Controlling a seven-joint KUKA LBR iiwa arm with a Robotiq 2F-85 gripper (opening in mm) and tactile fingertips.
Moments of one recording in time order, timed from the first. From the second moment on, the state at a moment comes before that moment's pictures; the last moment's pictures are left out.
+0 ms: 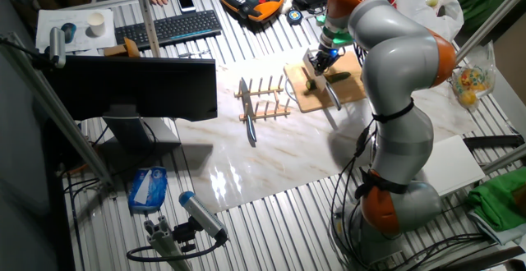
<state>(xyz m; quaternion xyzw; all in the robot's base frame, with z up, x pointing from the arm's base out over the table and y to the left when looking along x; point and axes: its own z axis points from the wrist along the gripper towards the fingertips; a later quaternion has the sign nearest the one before) 0.606 -0.065 0.133 0.03 -1.00 -0.05 0.06</state>
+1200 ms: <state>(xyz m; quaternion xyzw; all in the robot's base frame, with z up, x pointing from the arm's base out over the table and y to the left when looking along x) 0.609 -0.059 0.127 0.03 -1.00 -0.03 0.07</state>
